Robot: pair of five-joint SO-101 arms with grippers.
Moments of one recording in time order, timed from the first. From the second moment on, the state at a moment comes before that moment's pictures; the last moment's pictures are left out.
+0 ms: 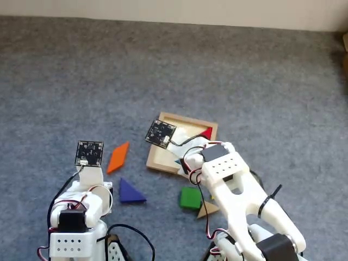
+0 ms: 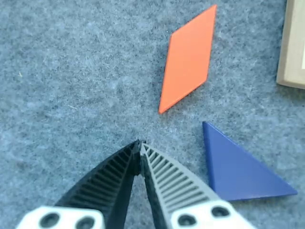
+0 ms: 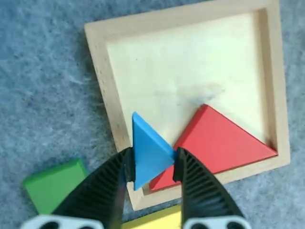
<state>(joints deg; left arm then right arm) -6.7 -102.4 96.0 75.5 2.5 -30.3 -23.7 51.4 47.3 45.2</state>
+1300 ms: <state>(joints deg) -6.7 -102.4 96.0 75.5 2.5 -34.8 -19.7 48.7 41.5 20.5</state>
